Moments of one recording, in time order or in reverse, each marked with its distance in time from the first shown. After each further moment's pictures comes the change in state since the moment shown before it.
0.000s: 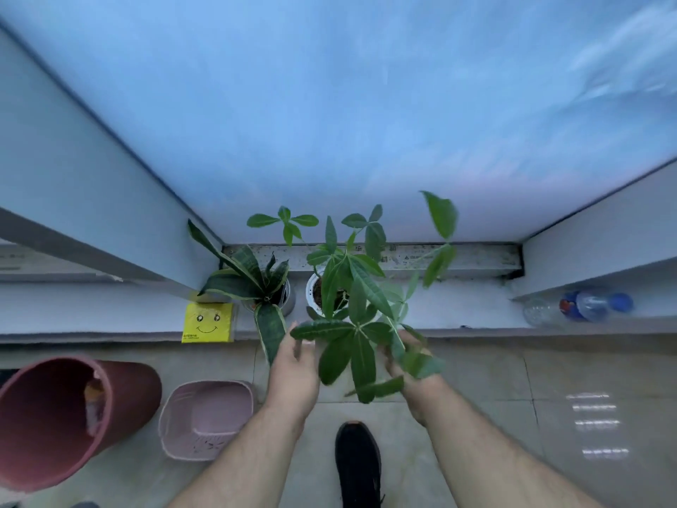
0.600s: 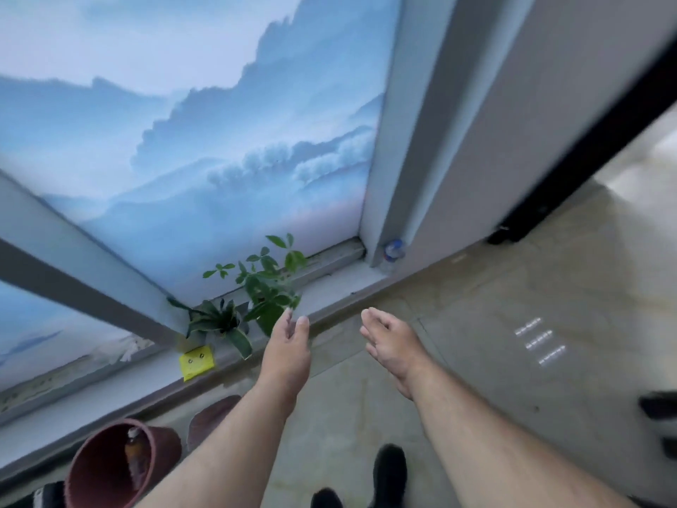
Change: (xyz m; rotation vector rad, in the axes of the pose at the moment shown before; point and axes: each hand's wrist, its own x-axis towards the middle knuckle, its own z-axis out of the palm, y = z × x) left_hand -0.380 0.123 -0.040 0.222 -0.362 0.309; right_hand -0.408 0.012 -0.119 -0.050 0.083 -0.446
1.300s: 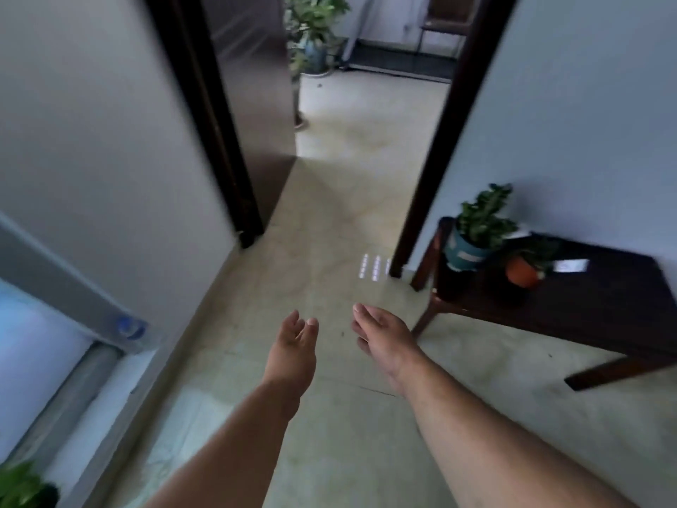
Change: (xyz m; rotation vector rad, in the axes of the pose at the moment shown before) left_hand -0.340 -0.039 0.404 0.486 -0.741 0.196; right_hand -0.316 0.123 -0.427 0.416 0.705 -0.118
